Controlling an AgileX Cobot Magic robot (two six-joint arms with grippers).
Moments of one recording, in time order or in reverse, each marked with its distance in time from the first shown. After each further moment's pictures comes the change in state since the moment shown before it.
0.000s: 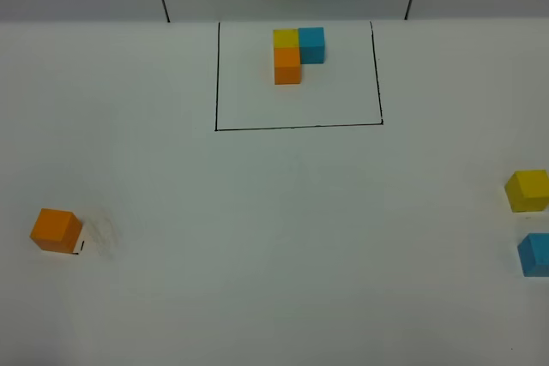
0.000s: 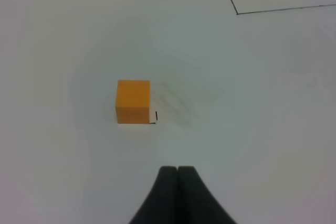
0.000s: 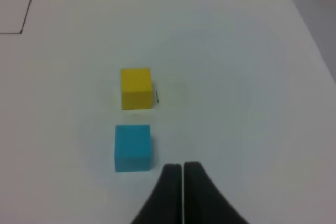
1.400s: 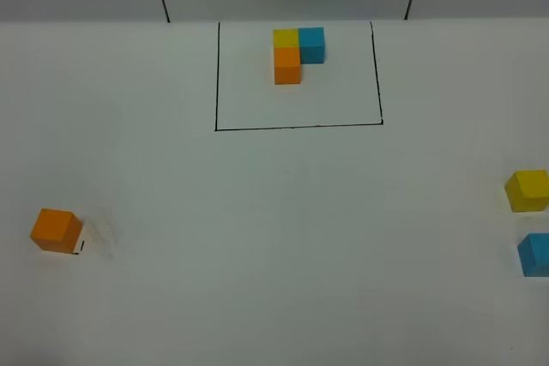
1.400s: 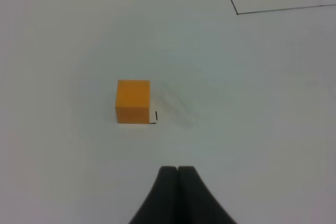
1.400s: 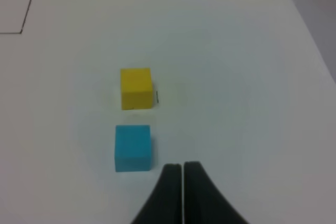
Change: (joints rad) left arm 0.000 0.000 0.000 0.000 0.000 0.000; right arm 0.000 0.000 0.000 0.000 0.000 0.000
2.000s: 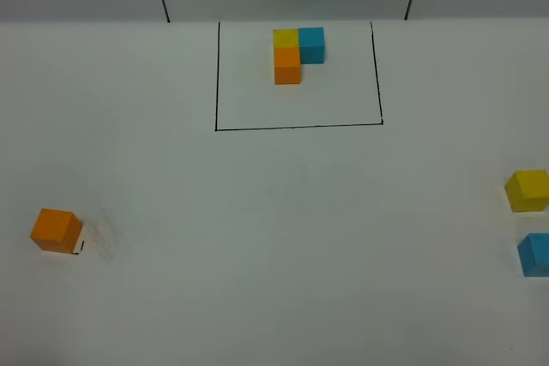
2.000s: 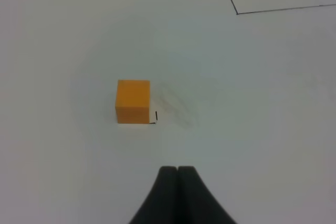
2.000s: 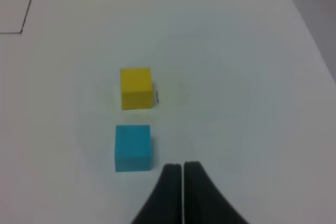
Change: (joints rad) left arm 0.000 0.000 0.000 0.000 0.000 0.000; right arm 0.000 0.000 0.000 0.000 0.000 0.000
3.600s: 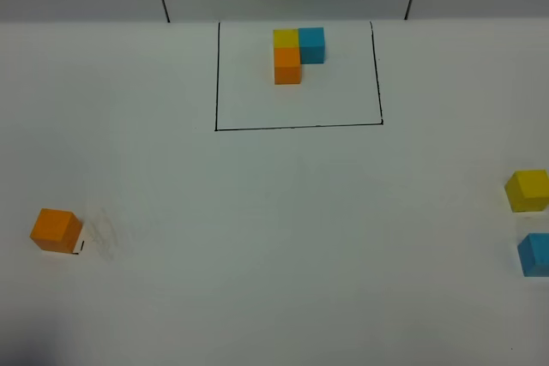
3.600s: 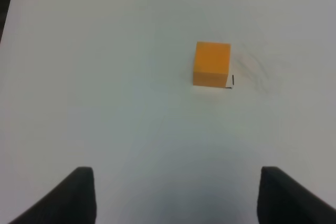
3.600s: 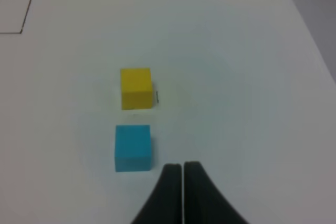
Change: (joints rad) left arm 0.000 0.310 -0.124 0.215 0.044 -0.090; right arm 0.000 0.000 0.000 0.000 0.000 0.000
